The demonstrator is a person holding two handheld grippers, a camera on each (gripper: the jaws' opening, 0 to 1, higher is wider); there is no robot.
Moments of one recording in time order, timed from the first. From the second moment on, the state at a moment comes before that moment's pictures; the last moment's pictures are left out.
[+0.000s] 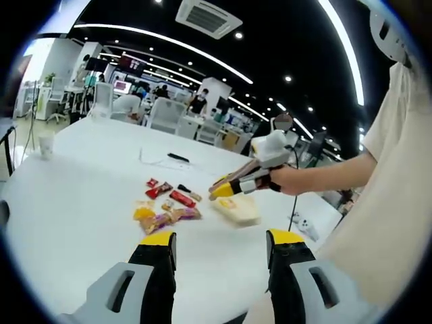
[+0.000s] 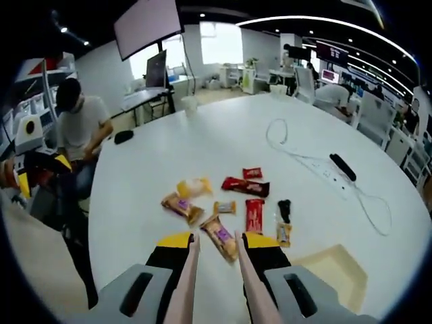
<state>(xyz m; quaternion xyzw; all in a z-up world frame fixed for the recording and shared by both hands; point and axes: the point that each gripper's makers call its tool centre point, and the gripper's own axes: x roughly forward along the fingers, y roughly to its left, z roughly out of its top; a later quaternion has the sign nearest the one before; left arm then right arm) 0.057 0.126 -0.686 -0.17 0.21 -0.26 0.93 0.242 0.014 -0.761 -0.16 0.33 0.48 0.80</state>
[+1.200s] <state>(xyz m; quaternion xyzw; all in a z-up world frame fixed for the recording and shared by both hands) 0.060 0.132 -0.698 -0.19 0.22 -0.24 0.92 0.244 0.043 -0.800 -0.27 0.33 0.53 0.74</state>
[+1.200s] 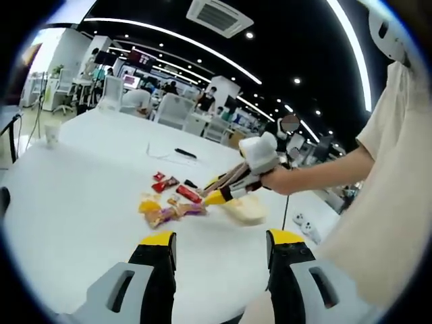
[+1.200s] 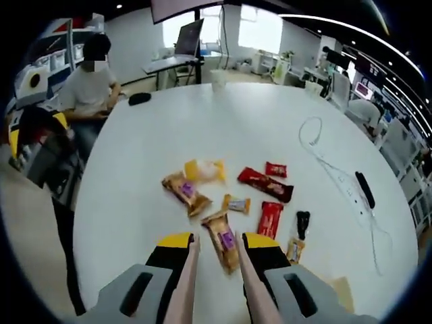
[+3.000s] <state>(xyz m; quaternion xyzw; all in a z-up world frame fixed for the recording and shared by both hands) 0.063 0.121 -0.704 -0.20 0.23 -0.24 0.92 0.256 0.043 -0.850 -0.32 0.35 0.55 0.69</state>
